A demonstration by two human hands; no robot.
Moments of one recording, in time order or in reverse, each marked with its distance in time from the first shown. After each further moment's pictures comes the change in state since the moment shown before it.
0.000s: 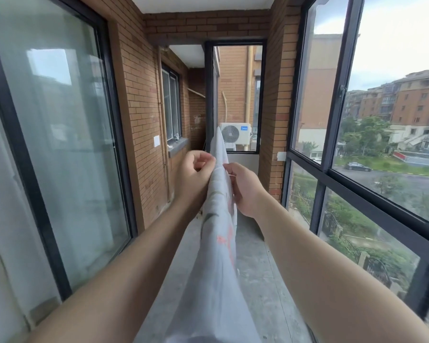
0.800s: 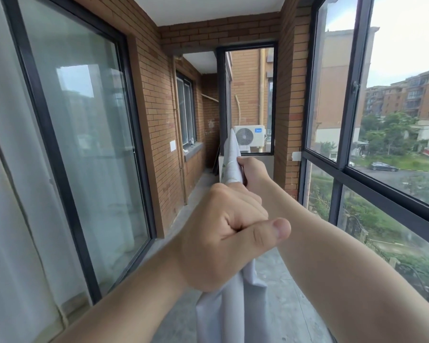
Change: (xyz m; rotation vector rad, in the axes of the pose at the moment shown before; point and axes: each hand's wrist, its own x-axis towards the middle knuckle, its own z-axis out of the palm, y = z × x) left_hand -0.133 0.098 -0.043 0.077 -0.652 0.578; right_hand -0.012 -0.017 0.015 -0.015 0.153 -0.008
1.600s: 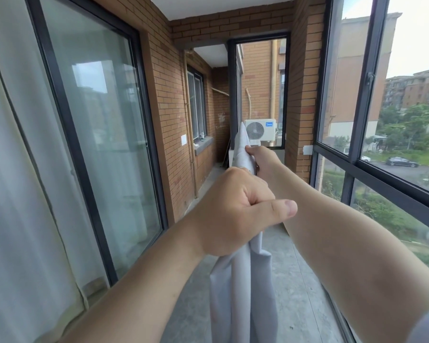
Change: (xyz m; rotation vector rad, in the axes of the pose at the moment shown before) left_hand -0.001 0.013 0.001 -0.015 -0.065 -0.167; right_hand -0.011 -0.008 -0.004 -0.064 -0.008 0.042
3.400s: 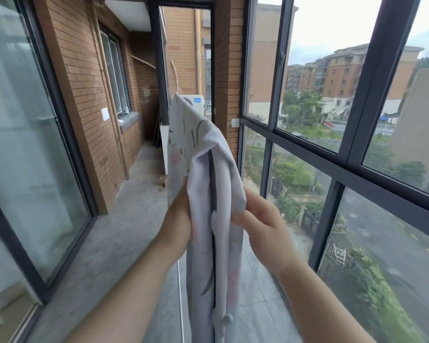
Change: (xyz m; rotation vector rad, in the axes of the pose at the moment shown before) left_hand -0.108 -0.054 0.053 -0.702 0.387 -0.634; right_hand -0.308 0.136 -0.053 -0.299 -0.162 -0.636
